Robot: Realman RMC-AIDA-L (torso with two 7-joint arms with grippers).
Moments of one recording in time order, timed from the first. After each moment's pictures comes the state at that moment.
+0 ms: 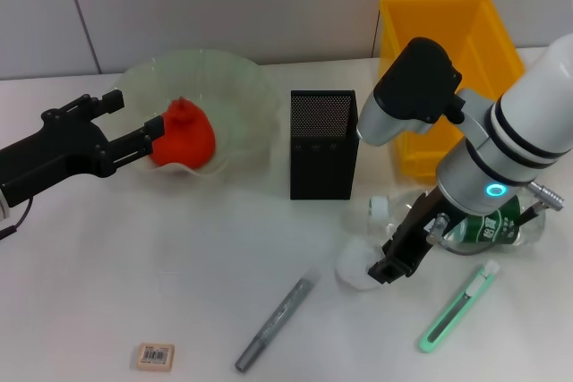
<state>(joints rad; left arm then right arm) -0.51 -2.07 0.77 0.57 1.62 1.26 -1.16 0.69 2.08 1.68 1.20 0.58 -1.53 2.51</state>
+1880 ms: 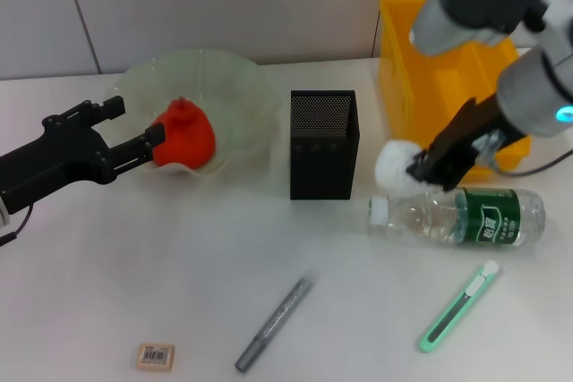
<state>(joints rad) -0.50 -2.07 0.77 0.56 1.62 1.27 -1.14 0.61 2.08 1.78 1.70 0.47 -1.71 2.58</state>
